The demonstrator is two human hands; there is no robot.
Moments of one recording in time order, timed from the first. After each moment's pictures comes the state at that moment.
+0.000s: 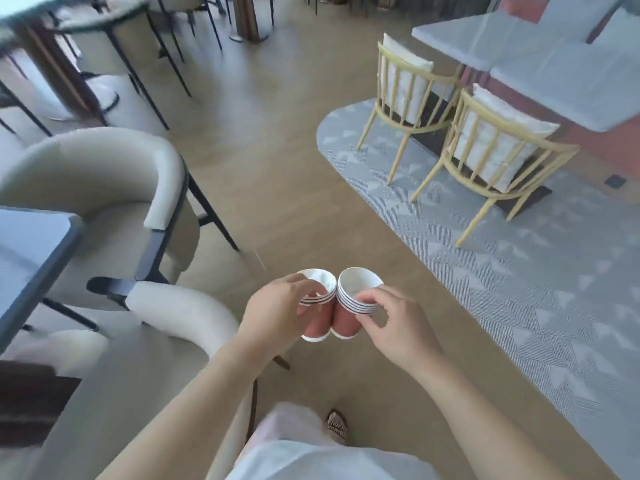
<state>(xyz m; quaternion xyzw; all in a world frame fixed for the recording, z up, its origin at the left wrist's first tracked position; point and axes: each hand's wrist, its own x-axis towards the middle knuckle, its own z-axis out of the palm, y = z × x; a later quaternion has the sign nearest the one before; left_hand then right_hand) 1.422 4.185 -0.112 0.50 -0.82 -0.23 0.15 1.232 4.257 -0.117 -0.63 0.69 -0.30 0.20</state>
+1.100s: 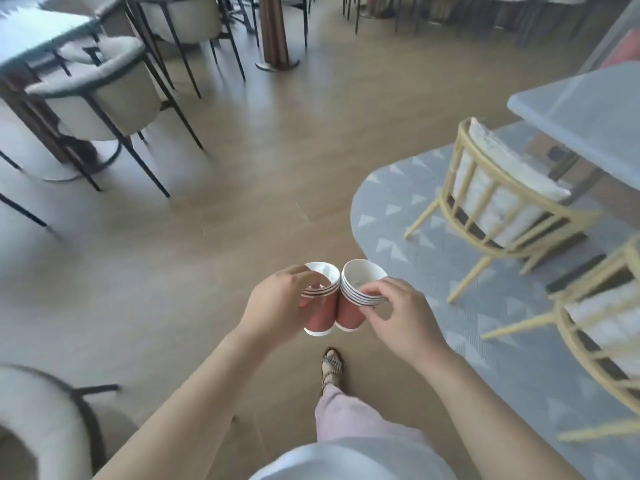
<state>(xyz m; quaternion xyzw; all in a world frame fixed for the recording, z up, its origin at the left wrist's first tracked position) 1.260 3.352 -0.107 0.52 -0.80 -0.23 0.16 1.064 3.404 -0.132 -0.66 0.65 -0.32 0.19</state>
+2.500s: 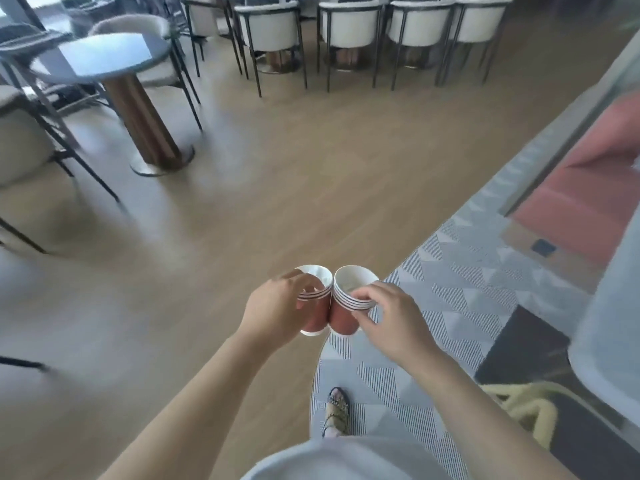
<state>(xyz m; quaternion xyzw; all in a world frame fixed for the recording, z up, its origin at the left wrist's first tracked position) 0.767 2.288 -0.095 0.43 -0.87 -0.23 0.12 0.602 2.393 -0.114 -0.58 0.73 -0.34 0.15</state>
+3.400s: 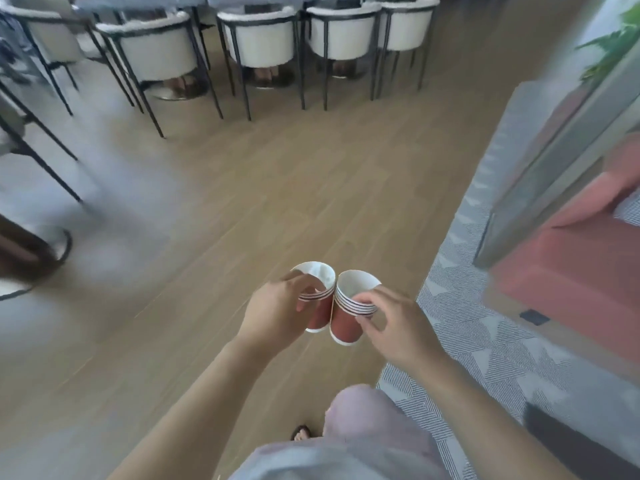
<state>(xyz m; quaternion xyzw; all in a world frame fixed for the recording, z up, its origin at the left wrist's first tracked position) 0.308 1.742 -0.089 0.31 -0.90 -0.28 0.12 0.170 1.885 -0.100 -0.49 0.81 -0.30 0.12</state>
